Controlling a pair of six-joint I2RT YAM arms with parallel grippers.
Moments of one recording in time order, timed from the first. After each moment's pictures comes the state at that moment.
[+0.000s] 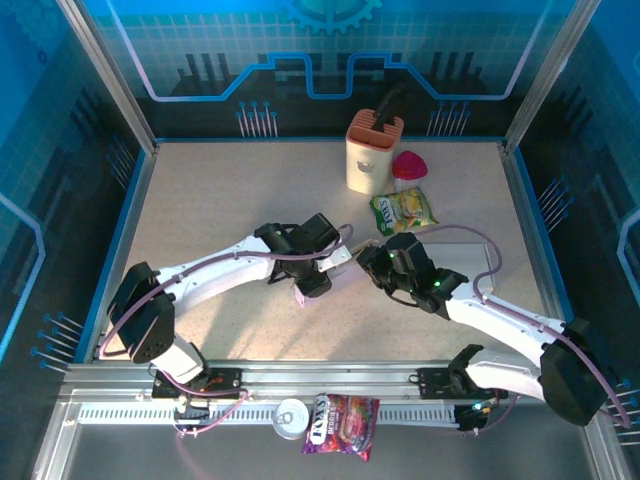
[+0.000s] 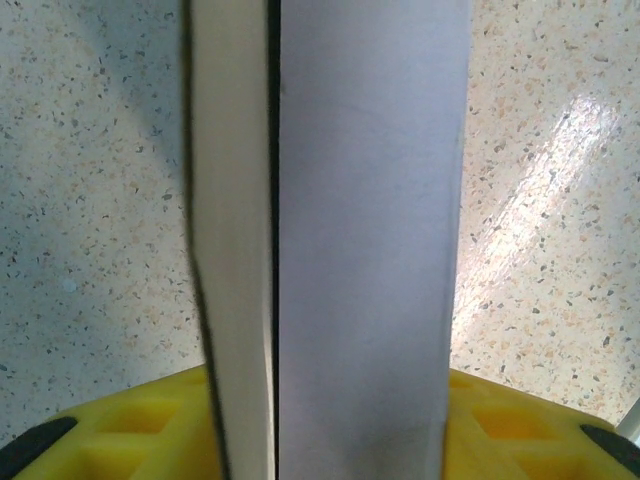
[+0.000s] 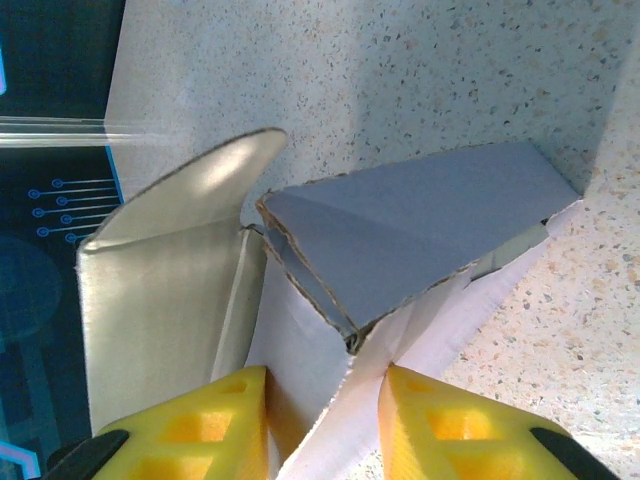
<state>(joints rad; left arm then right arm) -0.83 1.58 1.22 -0.86 0.01 0.17 0.67 1.13 0.59 -0.12 -0.03 1.38</state>
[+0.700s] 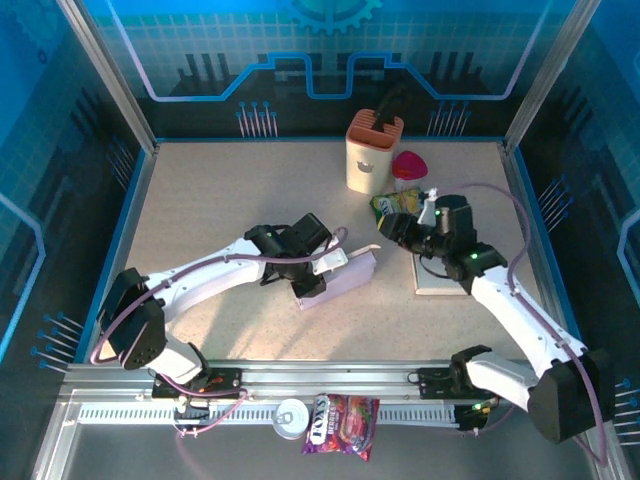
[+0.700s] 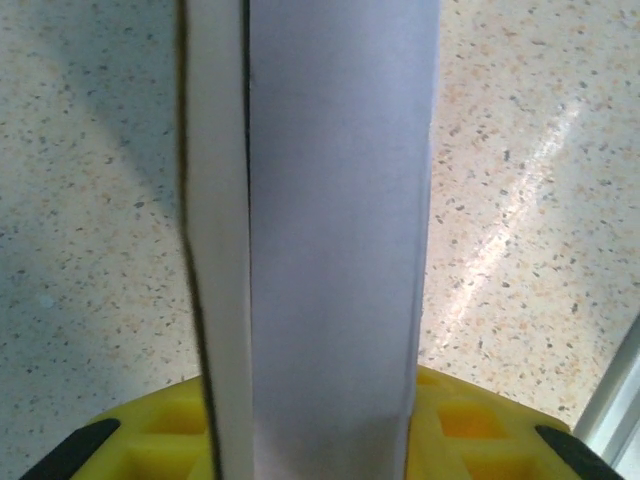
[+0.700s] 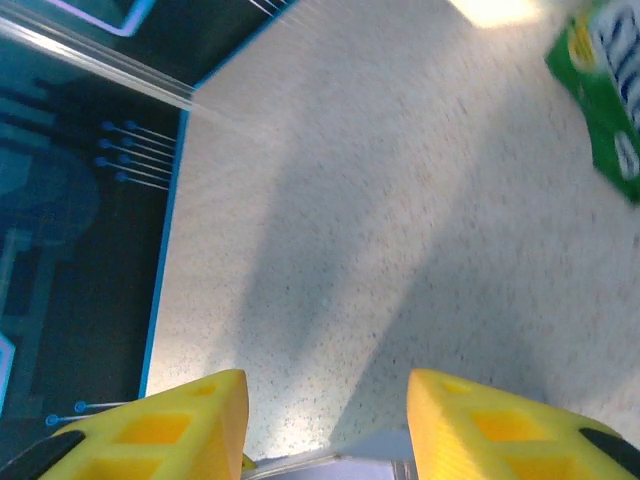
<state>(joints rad) -0.80 1.52 1.17 -0.85 0.10 0.26 0.28 1.07 0.80 -0.29 -0.42 0.72</state>
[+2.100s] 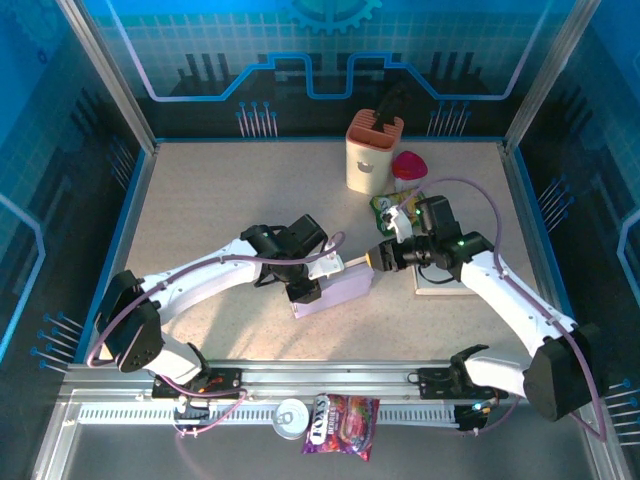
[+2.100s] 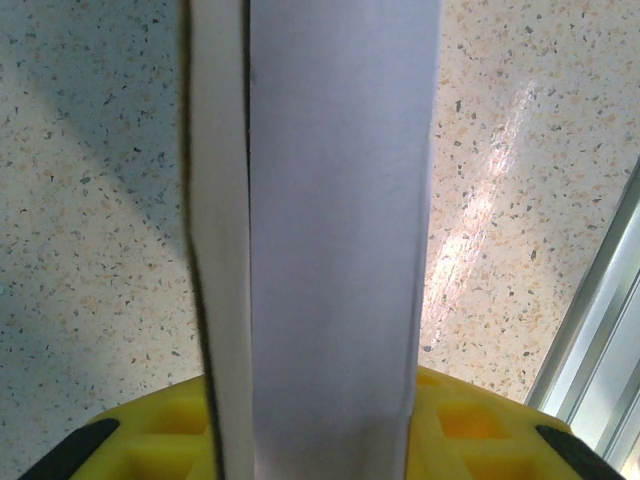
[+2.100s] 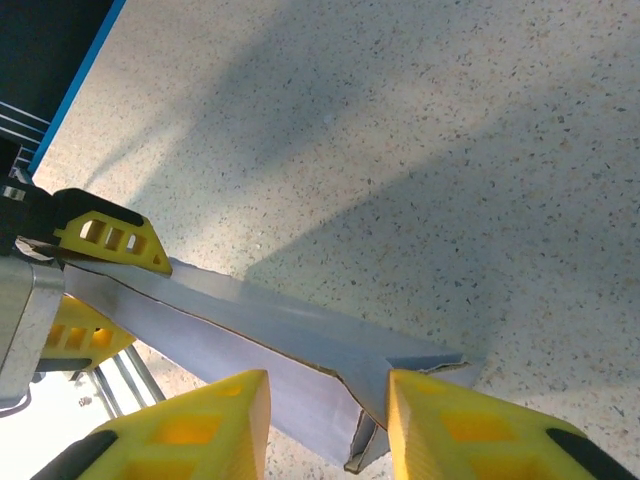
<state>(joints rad) -0.79 1.50 1.16 -0.92 0.16 0.31 0.37 1.19 0.88 -0.59 -0.57 0.13</state>
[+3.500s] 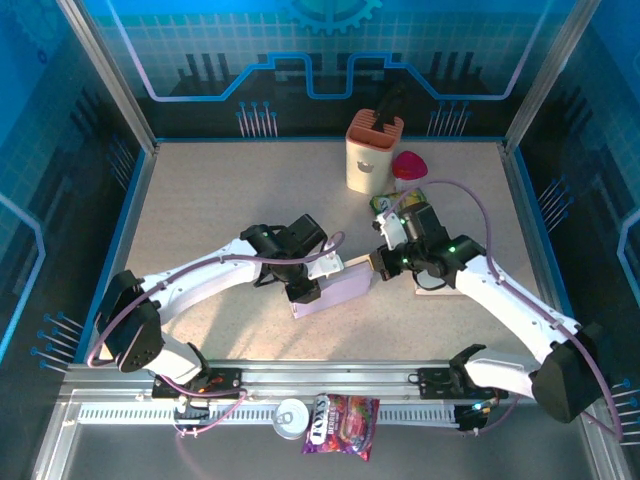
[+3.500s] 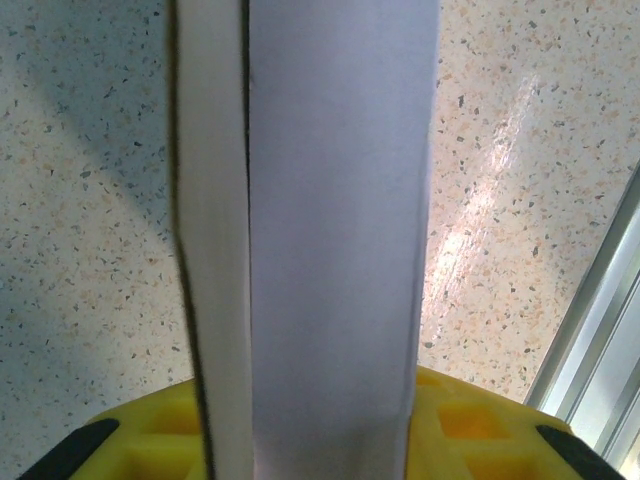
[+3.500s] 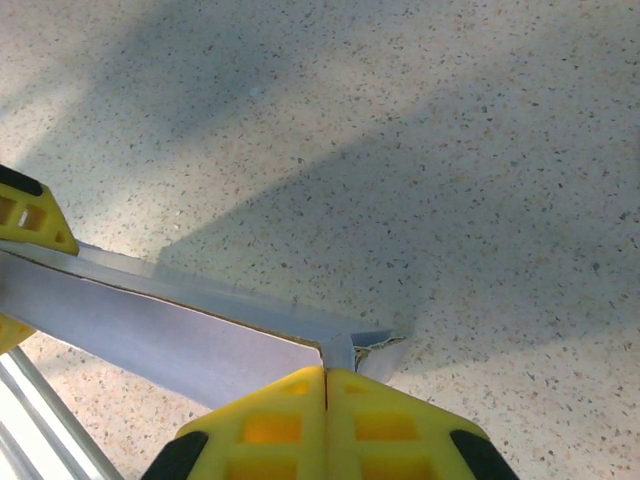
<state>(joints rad) -0.79 1.50 1.16 -0.92 0.16 0.31 0.53 1.17 0.90 -0.64 -0.26 0.12</state>
